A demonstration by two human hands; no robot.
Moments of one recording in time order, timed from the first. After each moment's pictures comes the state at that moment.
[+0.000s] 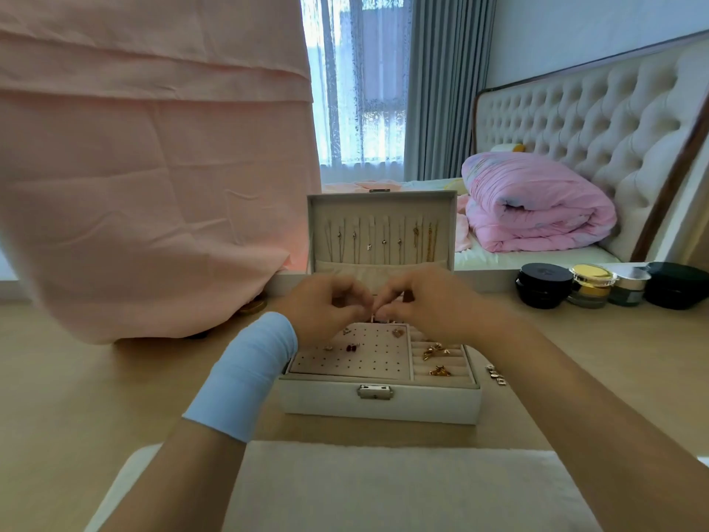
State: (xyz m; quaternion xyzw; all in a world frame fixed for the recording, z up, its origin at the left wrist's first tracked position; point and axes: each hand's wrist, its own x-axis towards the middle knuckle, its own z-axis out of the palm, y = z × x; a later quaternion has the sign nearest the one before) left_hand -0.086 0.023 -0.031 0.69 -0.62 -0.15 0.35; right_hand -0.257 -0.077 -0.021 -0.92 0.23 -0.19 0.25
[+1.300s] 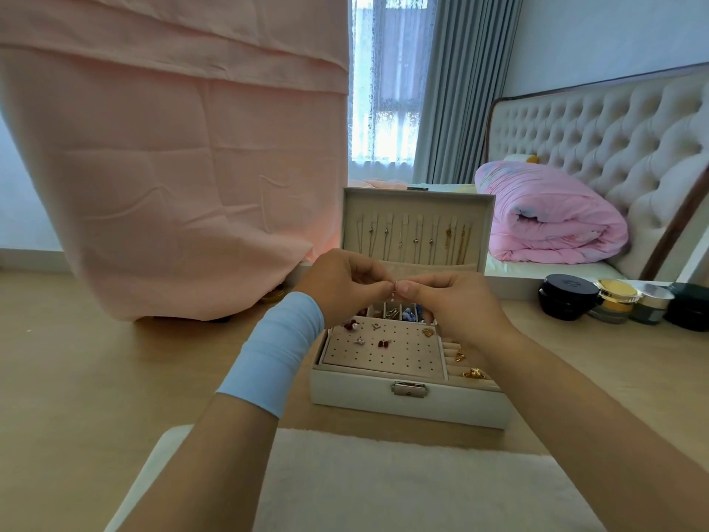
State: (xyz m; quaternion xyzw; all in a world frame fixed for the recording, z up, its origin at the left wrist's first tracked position) left_hand -0.069 0.031 -0.024 0.65 -0.61 -0.12 0.44; right_hand -0.234 -0.042 -0.032 -0.72 0.34 -0.37 0.49
